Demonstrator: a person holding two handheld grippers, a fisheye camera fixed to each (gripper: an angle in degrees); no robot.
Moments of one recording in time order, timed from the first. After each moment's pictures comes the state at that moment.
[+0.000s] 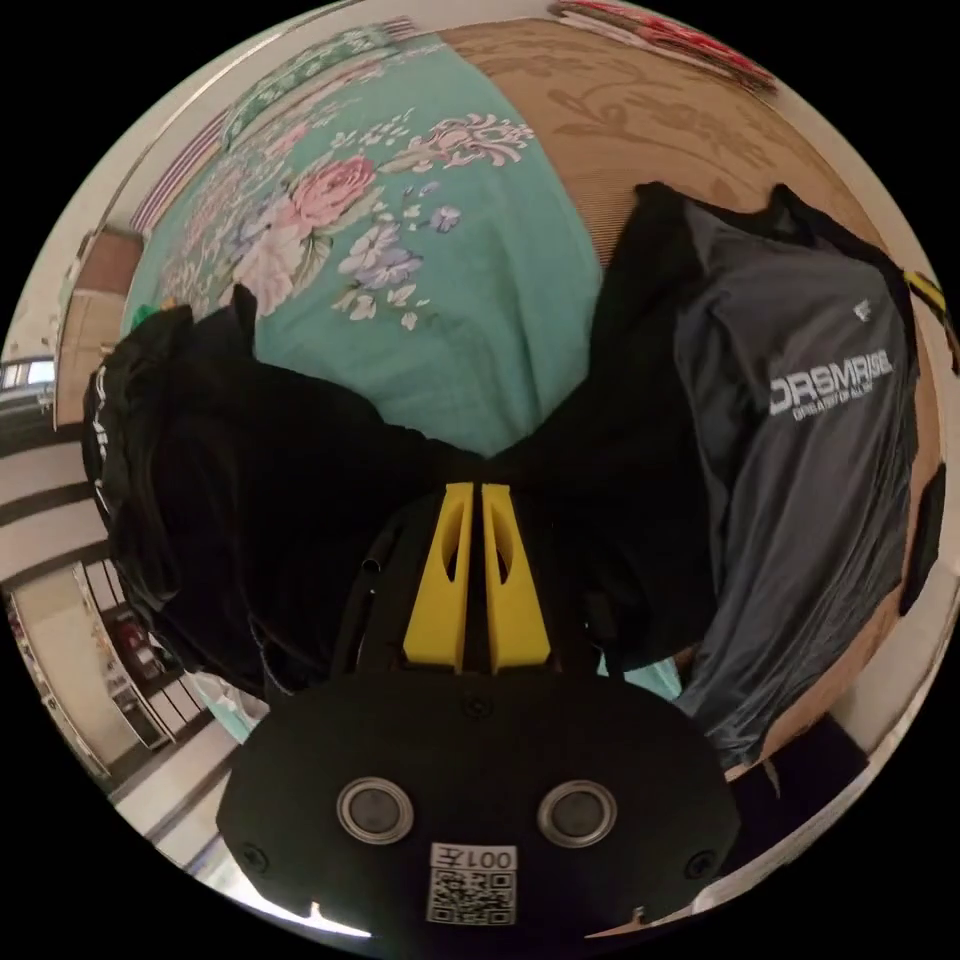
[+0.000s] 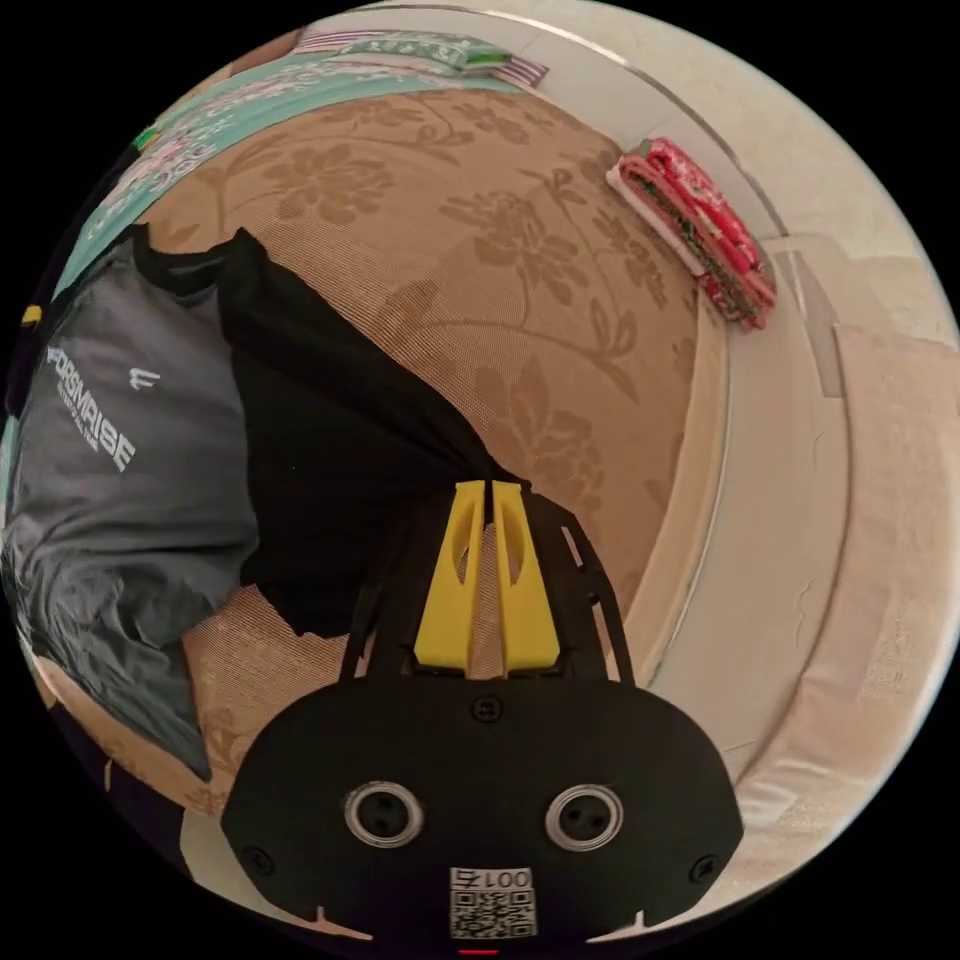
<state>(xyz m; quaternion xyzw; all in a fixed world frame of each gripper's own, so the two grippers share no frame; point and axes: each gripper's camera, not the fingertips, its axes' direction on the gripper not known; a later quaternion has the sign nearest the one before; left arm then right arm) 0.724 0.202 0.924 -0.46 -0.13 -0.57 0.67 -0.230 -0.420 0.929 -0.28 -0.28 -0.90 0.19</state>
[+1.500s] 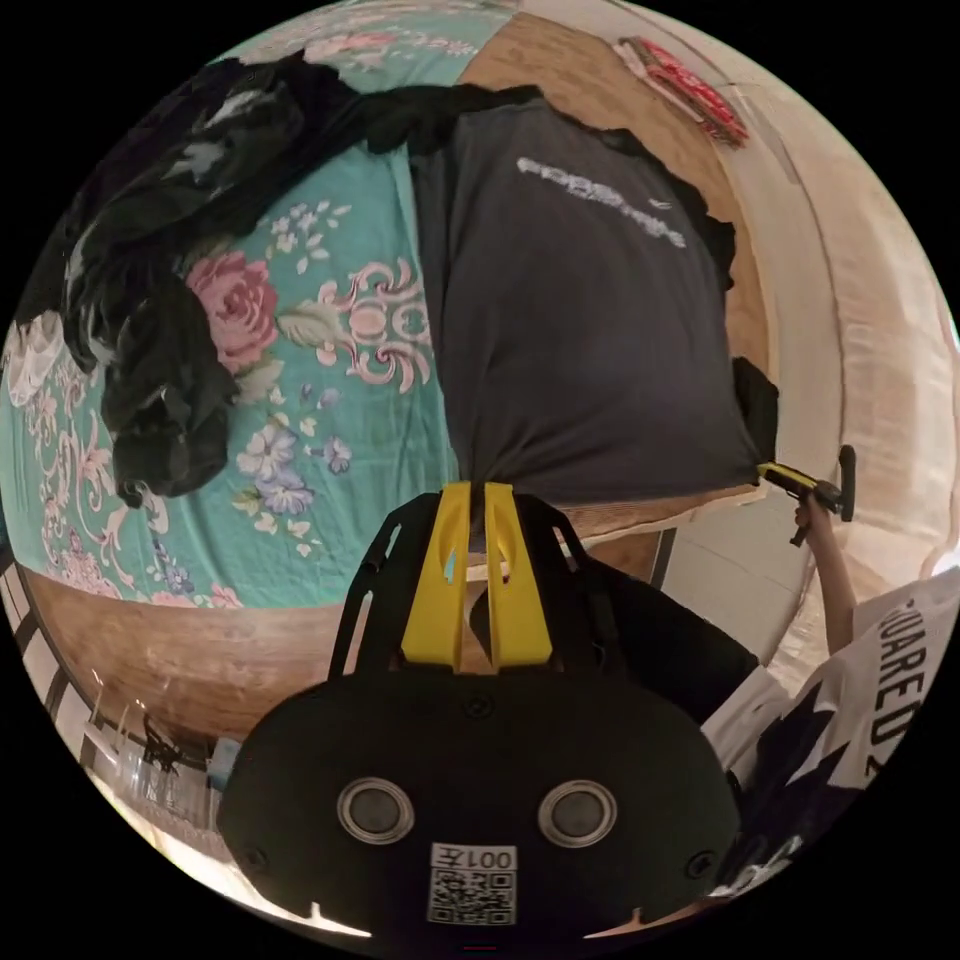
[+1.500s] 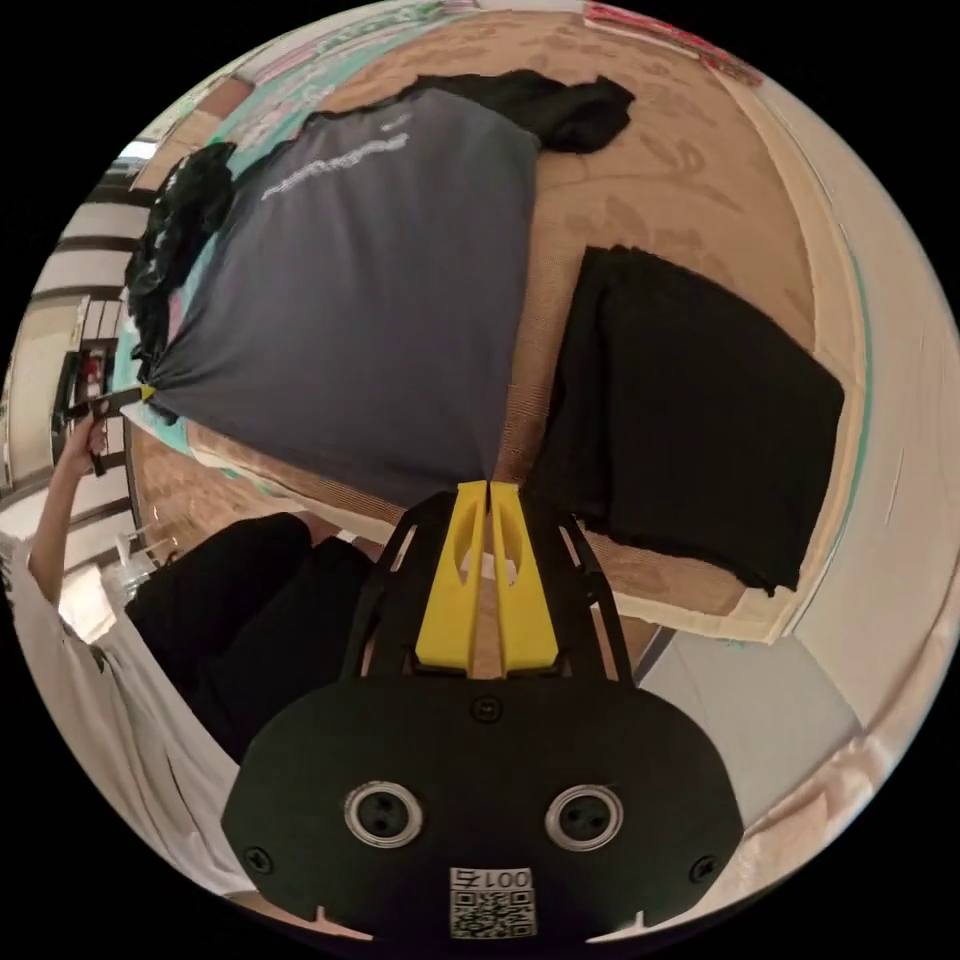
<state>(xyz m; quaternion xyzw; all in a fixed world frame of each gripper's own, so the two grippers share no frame) 1.117 0.344 0.858 -0.30 0.02 -0.72 0.63 0.007 -0.761 1.136 -0.55 -0.22 -0.79 0.16</state>
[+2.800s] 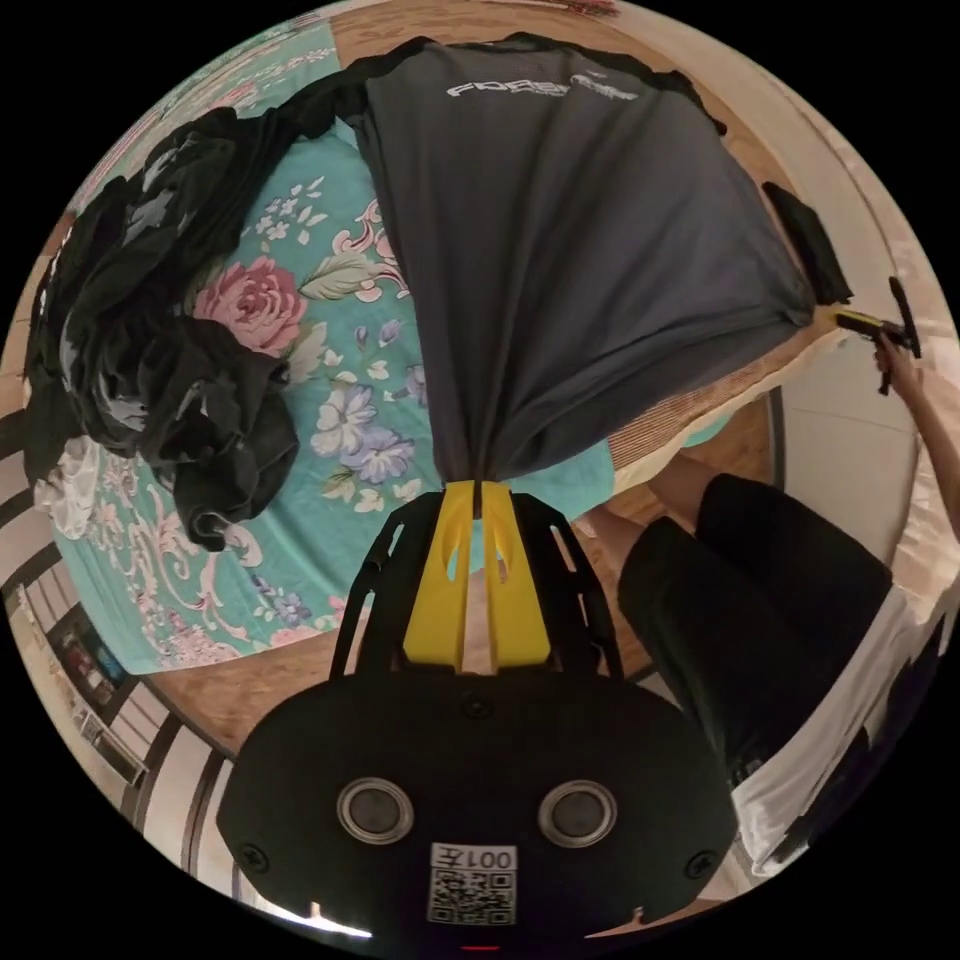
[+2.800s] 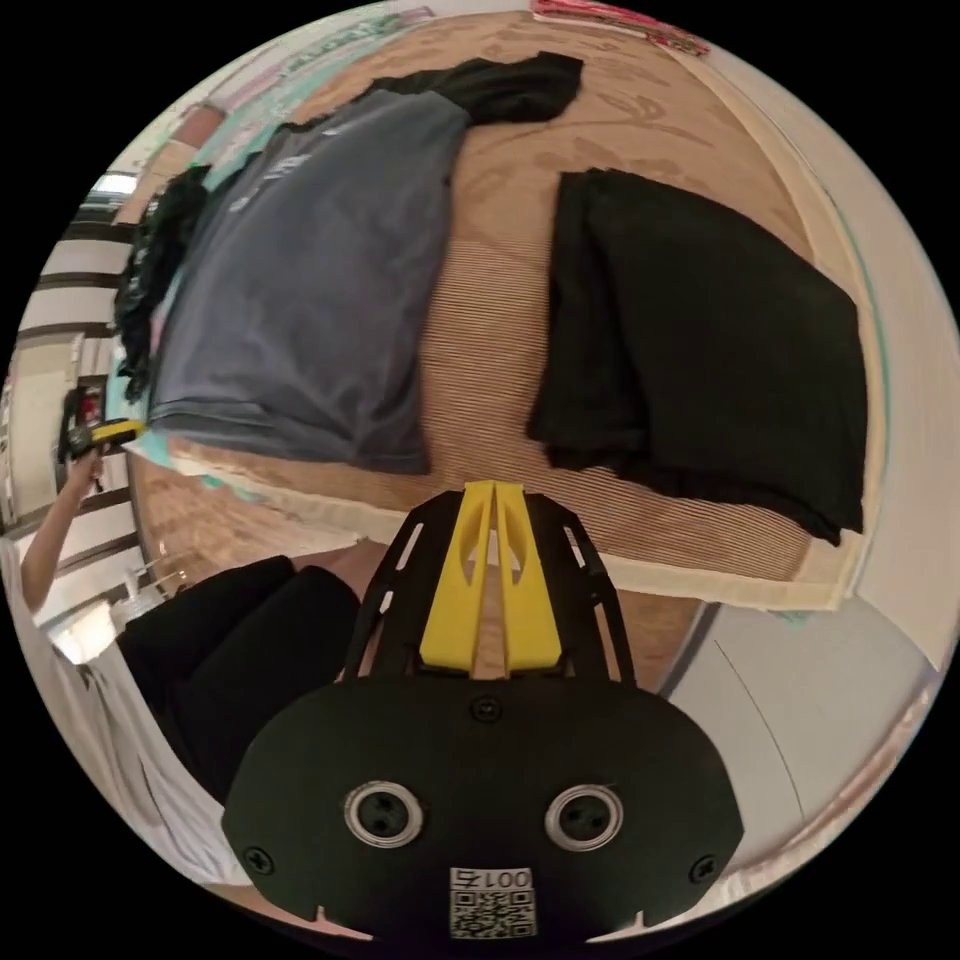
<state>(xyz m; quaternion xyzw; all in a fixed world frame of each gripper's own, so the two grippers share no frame) 1.282 0.449 0.905 -0.42 0.03 -0.57 0.71 0.132 -0.825 1.251 -0.57 -0.23 -0.76 0.20</state>
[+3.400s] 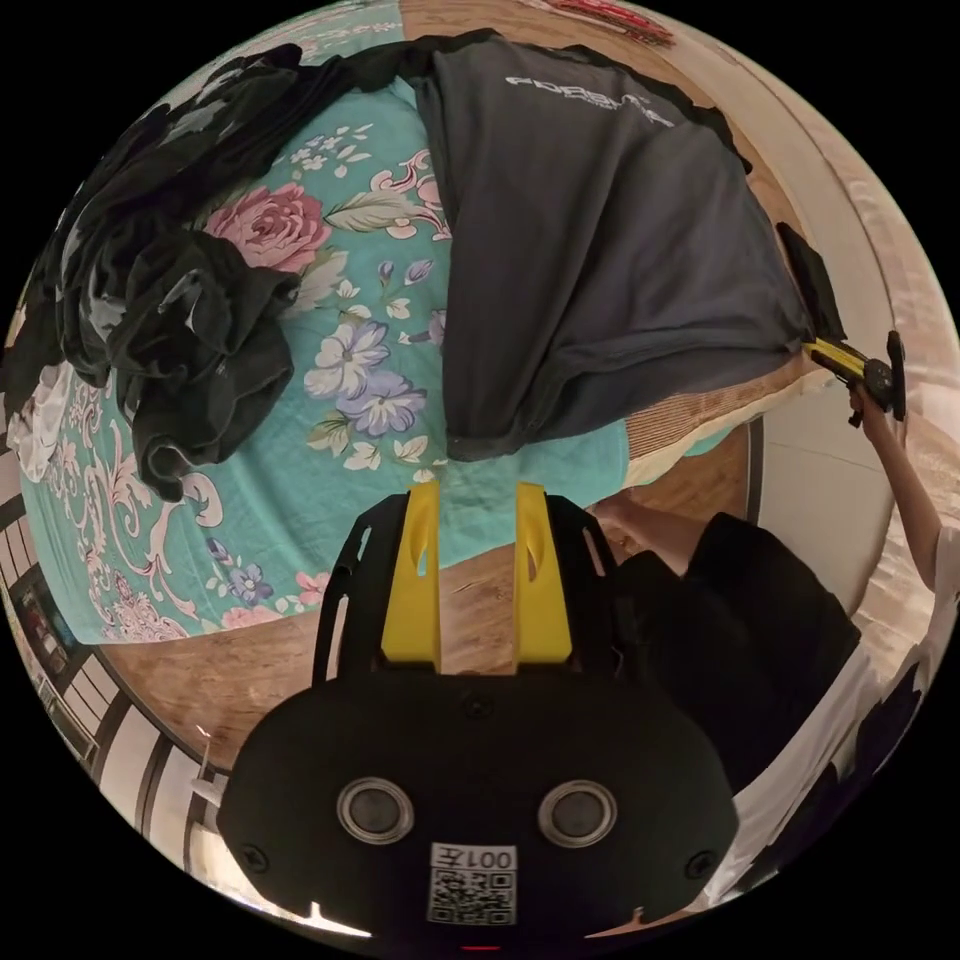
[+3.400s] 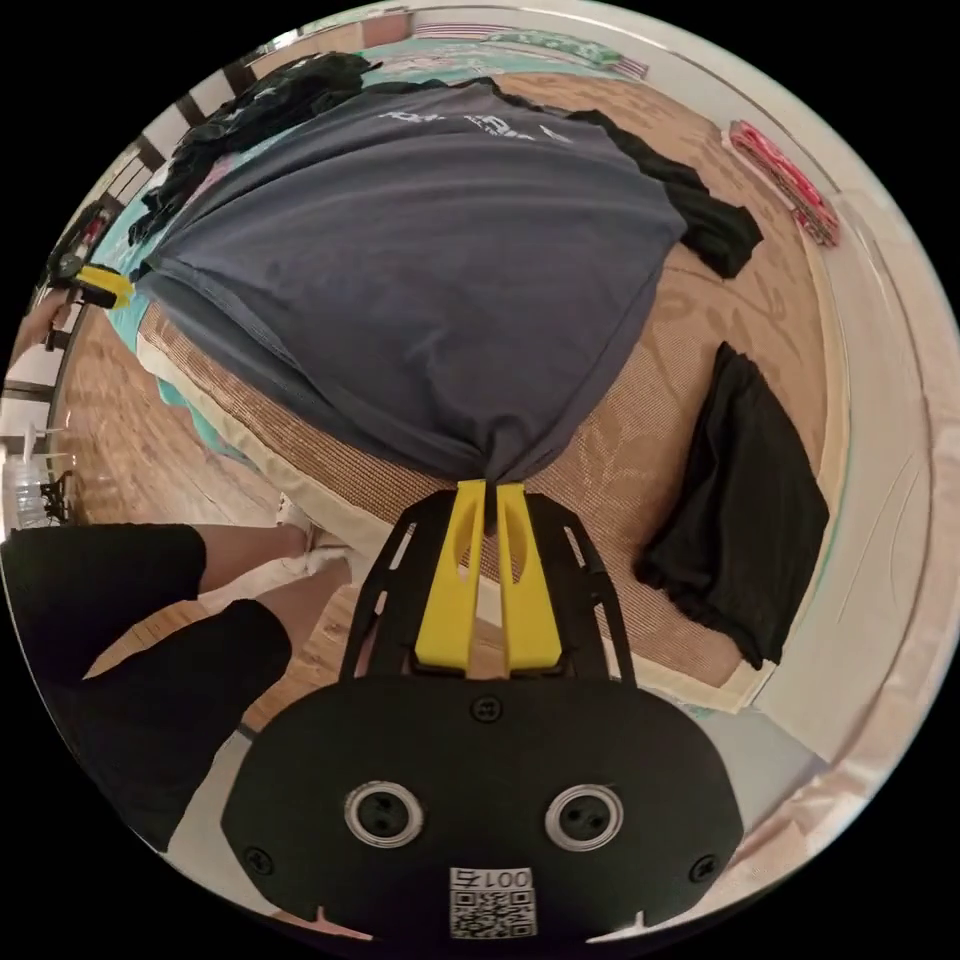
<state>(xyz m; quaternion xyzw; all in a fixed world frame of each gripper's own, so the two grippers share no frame) 1.340 0.481 0.920 -0.39 0.03 -0.62 0.68 0.195 -0.822 1.197 -0.38 -0.31 -0.86 0.12</state>
